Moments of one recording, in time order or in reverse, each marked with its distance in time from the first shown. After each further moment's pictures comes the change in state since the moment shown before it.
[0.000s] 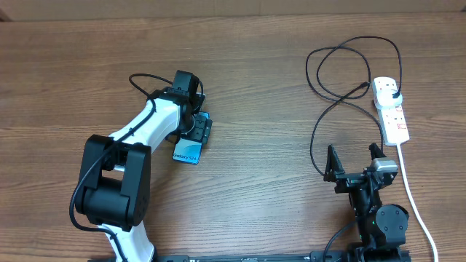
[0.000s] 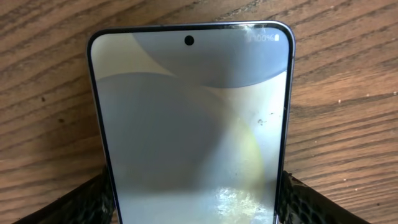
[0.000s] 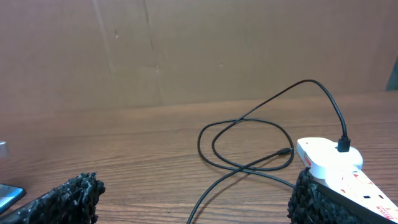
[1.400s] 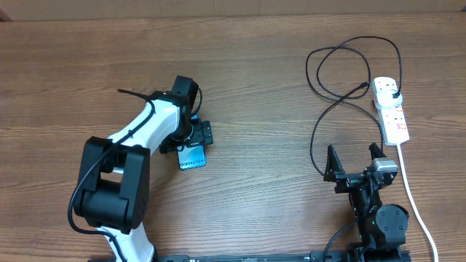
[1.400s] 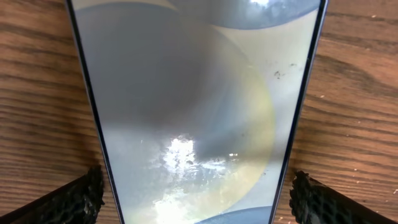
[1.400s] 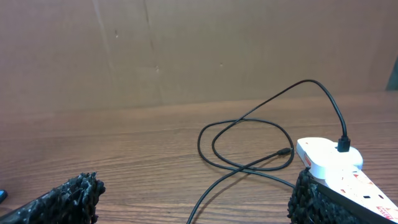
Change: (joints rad) left arm 0.000 -0.018 -0.021 -0.123 0.021 -0.431; right arm 0.000 0.000 0.000 0.000 0.000 0.000
